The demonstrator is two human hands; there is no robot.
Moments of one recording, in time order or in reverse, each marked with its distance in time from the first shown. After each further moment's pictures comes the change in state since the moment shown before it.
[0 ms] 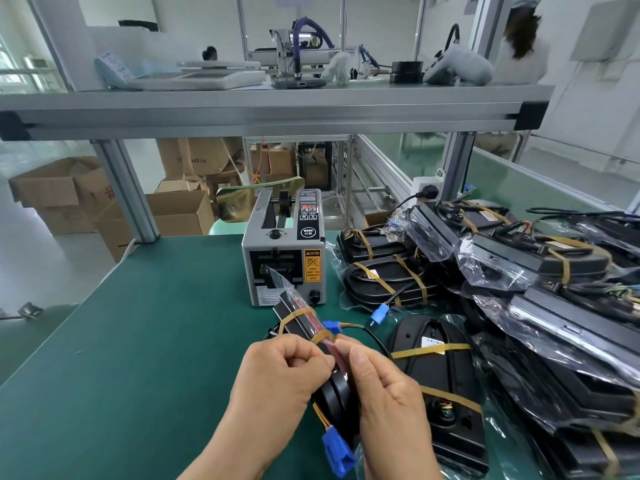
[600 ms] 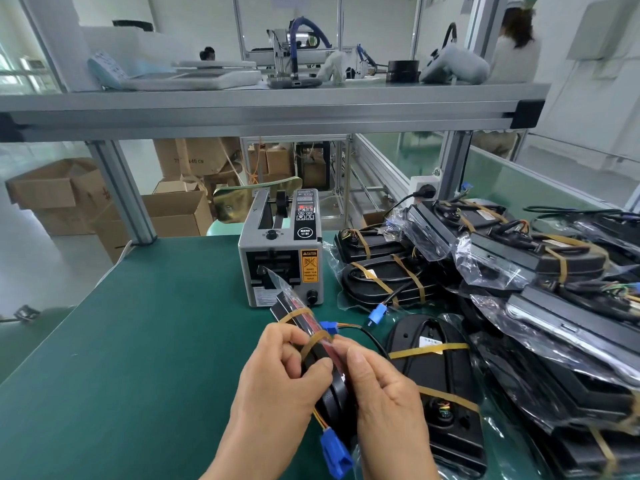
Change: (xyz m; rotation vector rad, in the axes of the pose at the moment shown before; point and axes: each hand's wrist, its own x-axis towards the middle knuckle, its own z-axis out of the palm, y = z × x) left_hand 0.000 -0.014 0.009 0.074 0.132 0.102; right_hand 0.003 0.002 -0.002 0.039 -0.013 -0.004
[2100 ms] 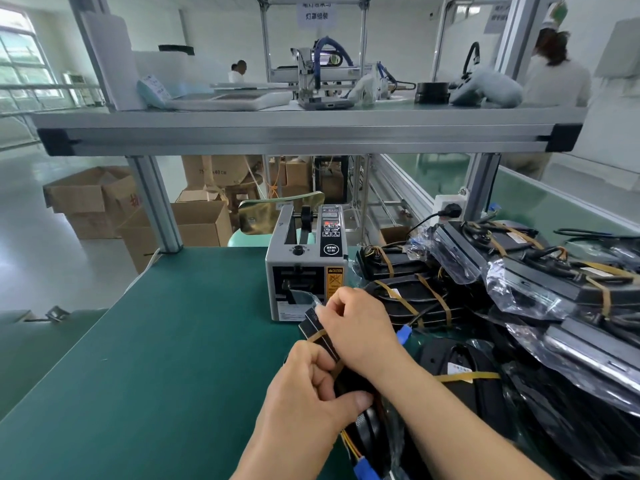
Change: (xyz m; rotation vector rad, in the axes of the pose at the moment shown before) left_hand 0.006 -0.004 -0.009 -0.081 -0.111 -0.066; right_hand 0.099 -0.036 0.051 -0.941 -0.171 -0.226
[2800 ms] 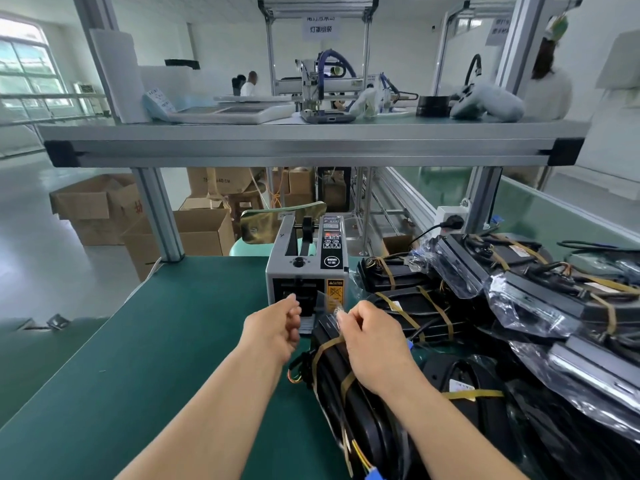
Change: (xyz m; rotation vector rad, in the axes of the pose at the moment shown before) left_hand 0.144 -0.007 -0.014 -0.616 0.205 -0.581; right_hand 0.001 0.021 -0.005 0.108 0.044 0.082
